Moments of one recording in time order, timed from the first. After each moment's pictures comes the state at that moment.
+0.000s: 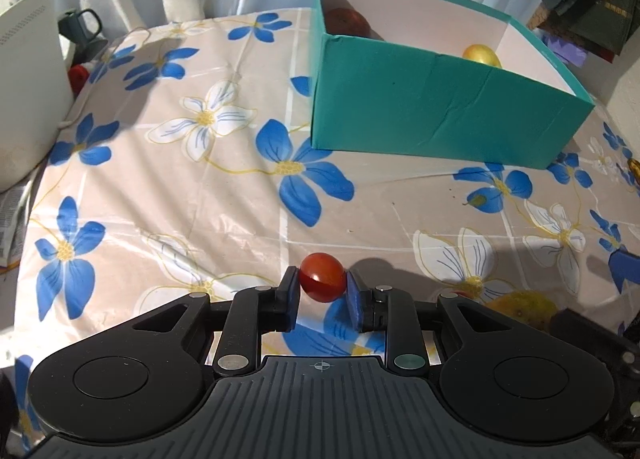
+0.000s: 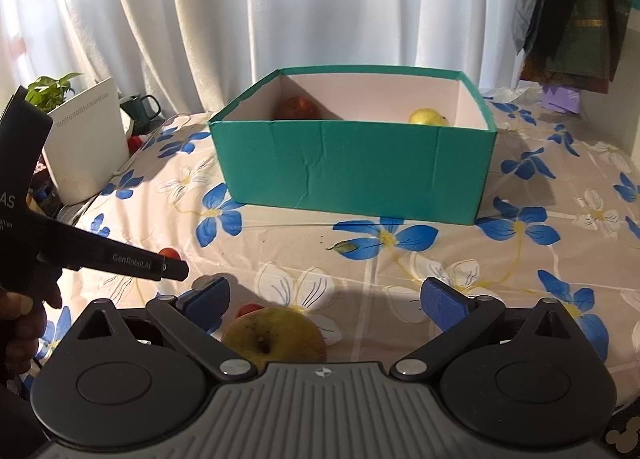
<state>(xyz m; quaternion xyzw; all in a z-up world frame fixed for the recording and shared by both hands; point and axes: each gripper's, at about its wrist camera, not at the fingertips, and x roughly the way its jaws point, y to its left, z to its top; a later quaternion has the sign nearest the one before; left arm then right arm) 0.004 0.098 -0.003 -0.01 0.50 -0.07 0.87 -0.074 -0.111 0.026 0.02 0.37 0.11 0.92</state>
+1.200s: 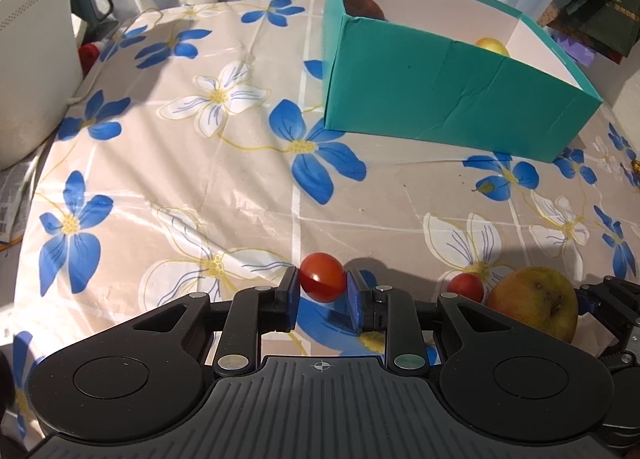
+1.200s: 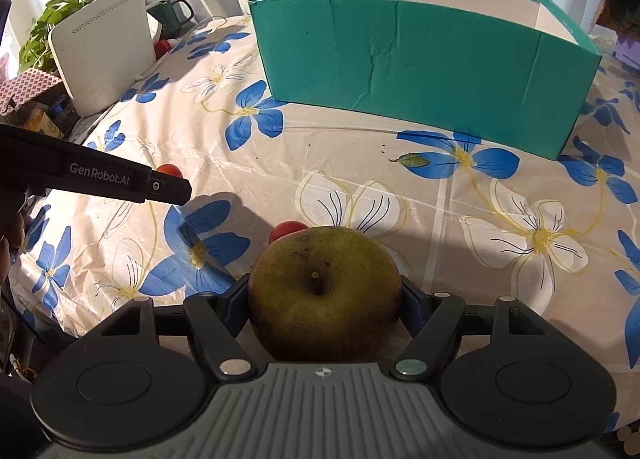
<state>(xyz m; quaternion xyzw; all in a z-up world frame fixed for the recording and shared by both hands) -0.003 0.105 -0.007 -0.02 0.51 -0.06 0.86 -0.050 -0.080 -0.024 -0.01 0.47 0.16 0.87</state>
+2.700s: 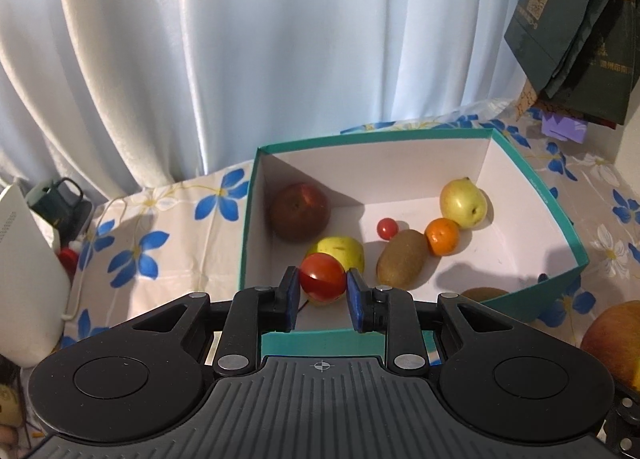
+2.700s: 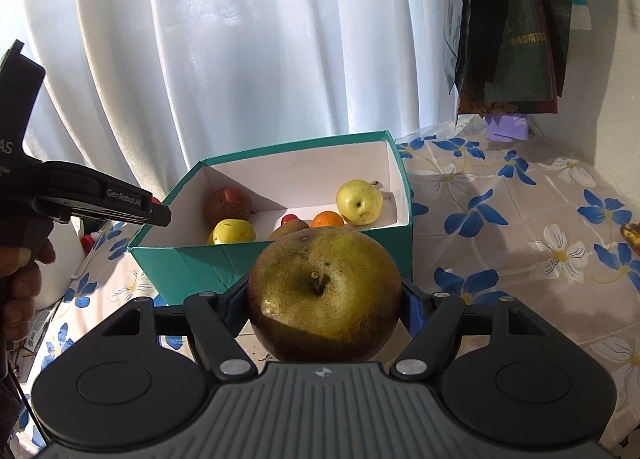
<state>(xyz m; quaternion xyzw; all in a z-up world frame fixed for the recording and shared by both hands) 0.114 0.006 0.079 0.07 0.40 -0.06 0.91 -0.017 -0.176 0.059 0.09 0.31 0.03 0.95</state>
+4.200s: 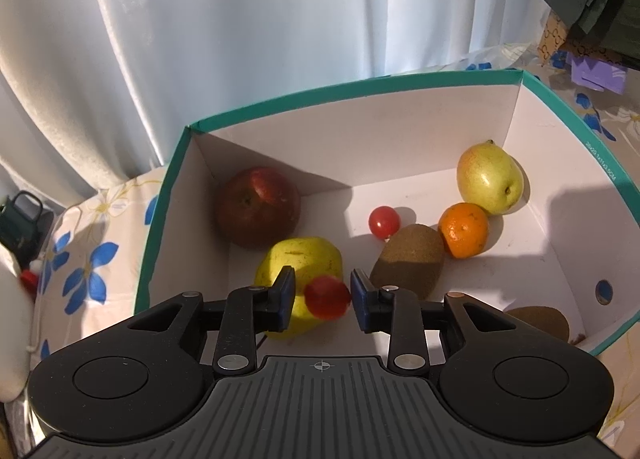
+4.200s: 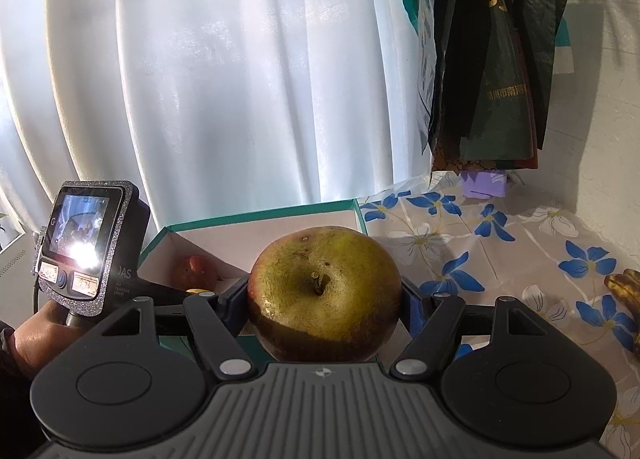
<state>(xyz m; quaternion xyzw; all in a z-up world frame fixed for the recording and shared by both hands) 0.183 -0.036 0.008 0.12 0.43 -0.06 0.89 0.021 -0.199 0.078 0.09 0.25 -0.01 0.96</state>
